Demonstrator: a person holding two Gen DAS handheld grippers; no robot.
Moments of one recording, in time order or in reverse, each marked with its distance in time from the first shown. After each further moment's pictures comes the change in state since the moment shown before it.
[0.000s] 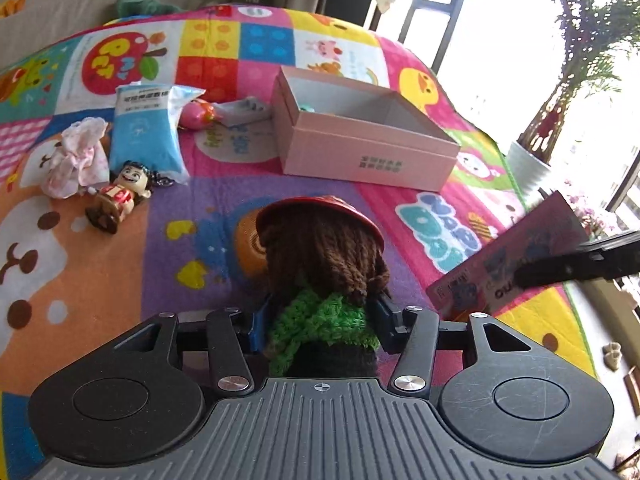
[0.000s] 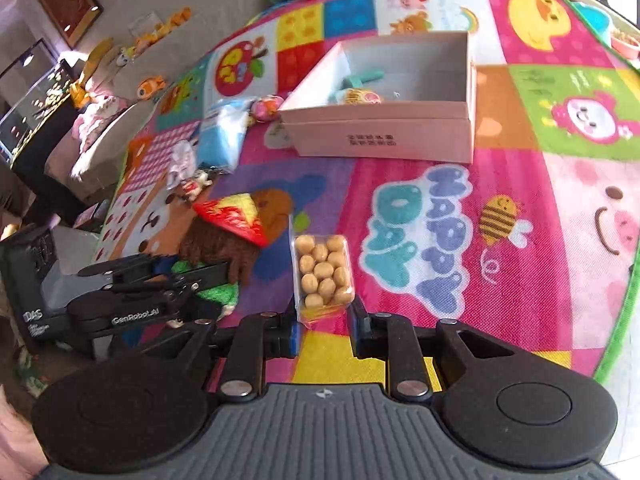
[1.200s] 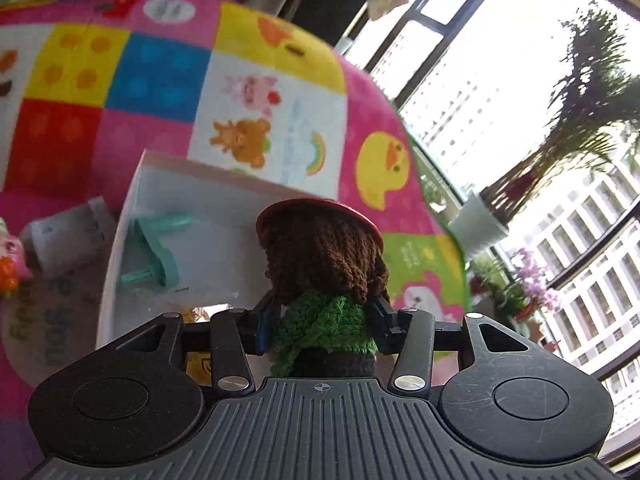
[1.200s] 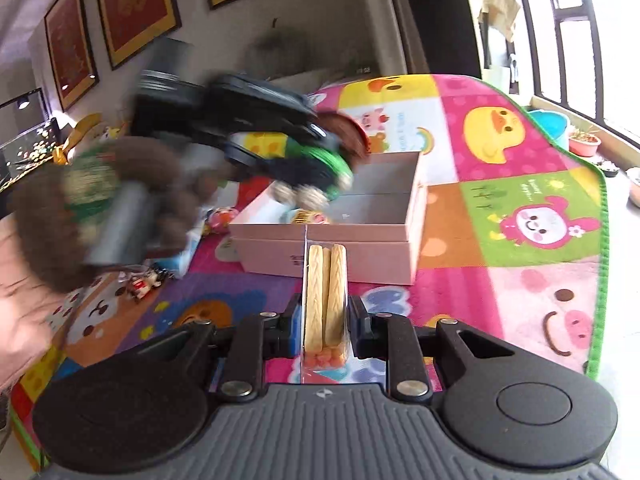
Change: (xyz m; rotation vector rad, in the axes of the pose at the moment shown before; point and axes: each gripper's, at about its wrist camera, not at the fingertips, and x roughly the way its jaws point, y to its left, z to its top) left arm 0.164 -0.045 0.200 -0.179 0.078 -0.188; right arm -0.011 -0.025 -0.003 -0.071 -0.383 -0.119
